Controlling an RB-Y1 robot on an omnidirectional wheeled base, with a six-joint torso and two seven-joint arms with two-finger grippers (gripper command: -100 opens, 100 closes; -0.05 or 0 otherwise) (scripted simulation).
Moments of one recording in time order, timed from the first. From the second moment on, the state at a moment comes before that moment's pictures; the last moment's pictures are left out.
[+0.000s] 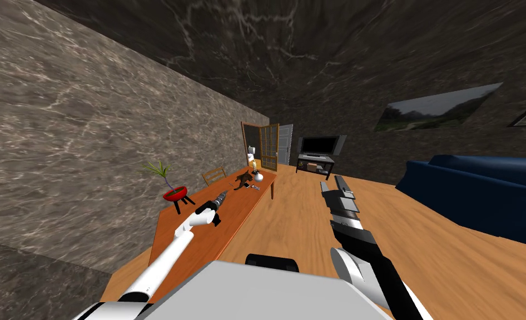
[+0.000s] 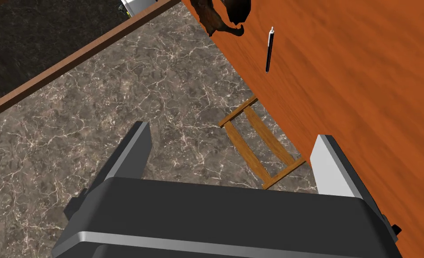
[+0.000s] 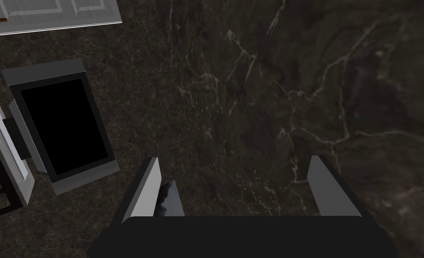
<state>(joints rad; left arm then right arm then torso) 0.00 0.58 0.07 -1.33 0.54 0.27 -0.46 0.52 0.00 -0.04 -2.33 -0.08 -0.36 0.02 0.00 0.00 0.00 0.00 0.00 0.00</state>
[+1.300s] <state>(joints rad) -0.13 0.67 0.07 -0.98 0.65 0.51 -0.58 0.52 0.00 -0.04 -2.33 -0.08 -0.36 0.02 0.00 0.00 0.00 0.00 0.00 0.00</state>
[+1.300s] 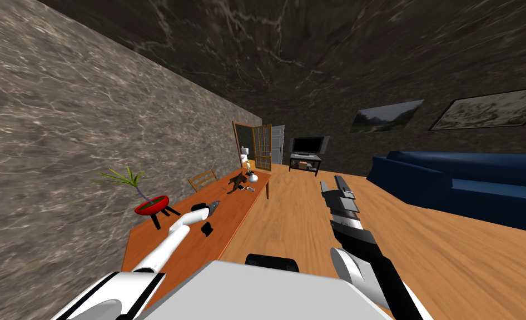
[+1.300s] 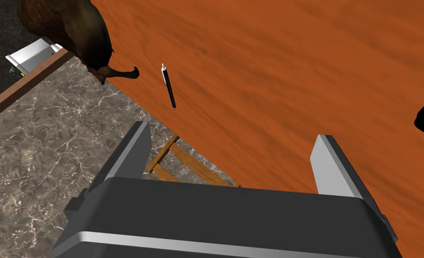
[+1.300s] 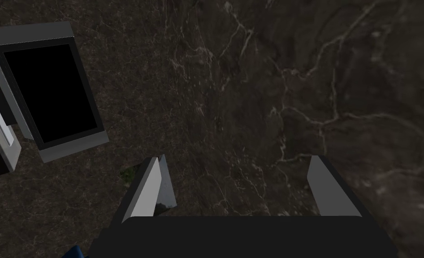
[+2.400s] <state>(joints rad) -0.22 0.74 0.06 -0.66 0.76 0.72 -0.69 0.52 0.00 -0.04 -2.33 -0.08 -0.36 0.02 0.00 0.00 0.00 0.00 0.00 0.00</state>
